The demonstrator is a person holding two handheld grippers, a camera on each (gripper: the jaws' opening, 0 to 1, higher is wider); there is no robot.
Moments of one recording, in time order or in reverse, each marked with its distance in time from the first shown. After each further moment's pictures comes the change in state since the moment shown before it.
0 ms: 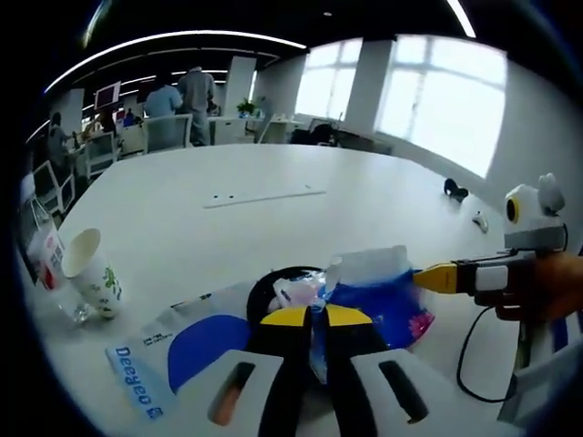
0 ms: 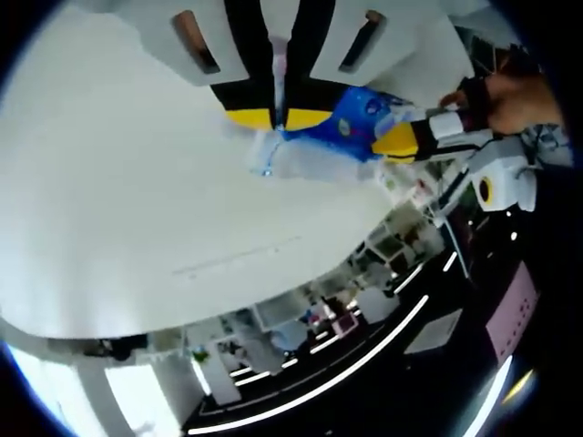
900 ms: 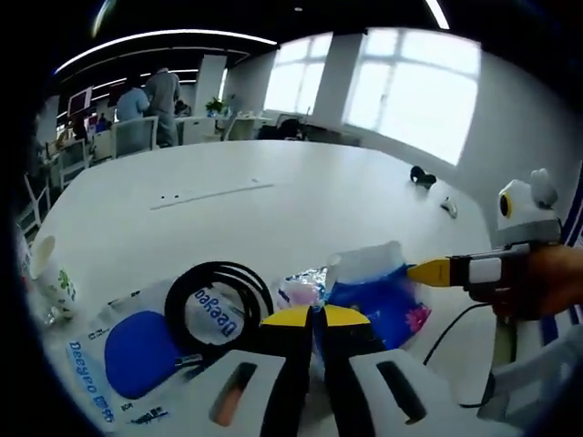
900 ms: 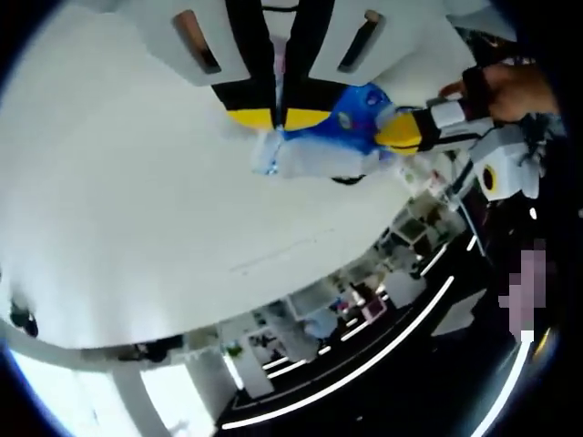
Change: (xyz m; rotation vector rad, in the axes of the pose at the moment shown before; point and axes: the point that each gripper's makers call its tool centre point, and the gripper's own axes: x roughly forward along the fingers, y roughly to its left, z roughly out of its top) left arm 0.018 -0.087 -0.021 0.067 0.044 -0.152; right arm -0.069 -0.059 -0.018 0.107 -0.044 -0.132
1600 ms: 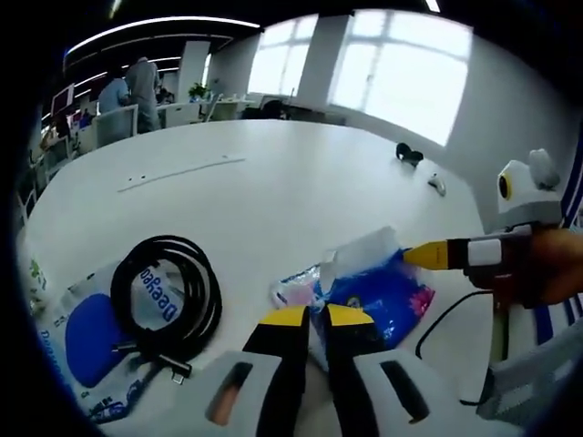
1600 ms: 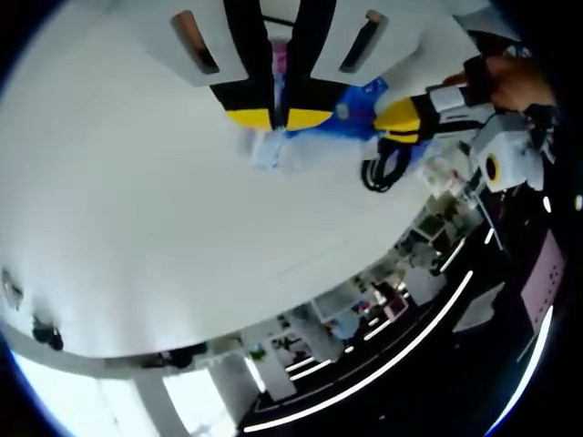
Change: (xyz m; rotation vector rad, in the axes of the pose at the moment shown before) left arm 0.026 -0.025 -0.029 0.004 0.079 -0.037; right arm -0.005 -0.035 -0.011 0.032 0.018 -0.073
